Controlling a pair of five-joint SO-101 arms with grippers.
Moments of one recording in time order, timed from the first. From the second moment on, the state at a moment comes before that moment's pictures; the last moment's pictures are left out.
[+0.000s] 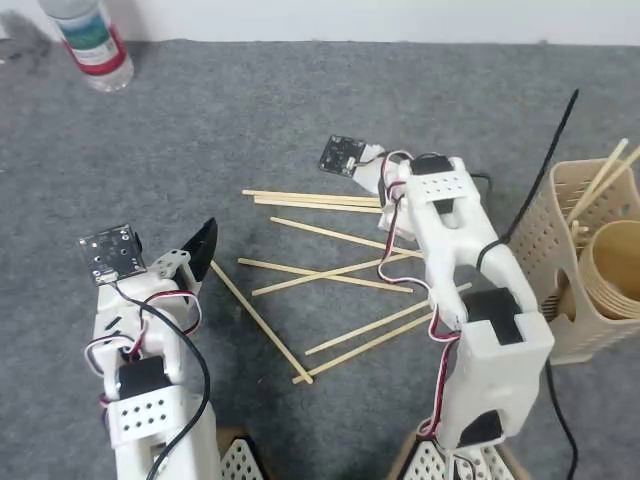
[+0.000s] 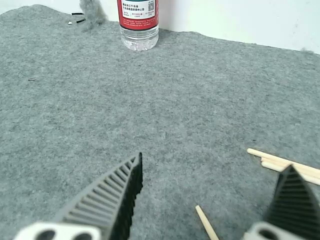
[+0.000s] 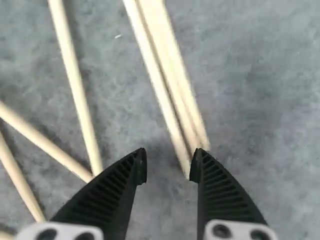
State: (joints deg) left arm -22.5 -76.2 92.5 24.5 6.4; right arm -14.7 19.9 7.3 54.3 56.7
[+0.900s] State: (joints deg) left arm -22.5 -76.2 92.5 24.5 6.4; right arm -15.0 42.4 -20.0 56.5 63.9
